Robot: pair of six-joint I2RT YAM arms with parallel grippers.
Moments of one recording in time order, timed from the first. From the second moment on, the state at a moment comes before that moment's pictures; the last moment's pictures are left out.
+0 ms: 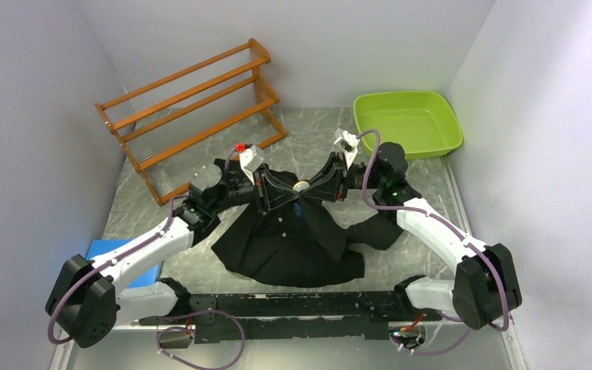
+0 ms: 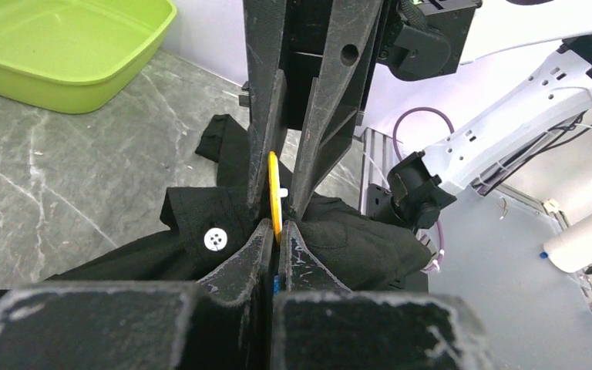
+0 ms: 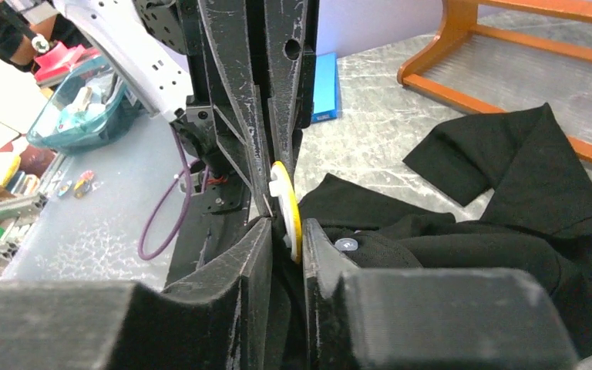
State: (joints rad) left arm -0.65 1.14 0.69 0.55 0.71 -0.42; right arm 0.41 1.24 0.78 0.49 -1.18 0.33
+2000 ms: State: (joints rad) left arm -0.74 1.07 0.61 0.53 0.42 -0.34; right arm 0.47 1.13 0.61 0.57 -0.81 0.68
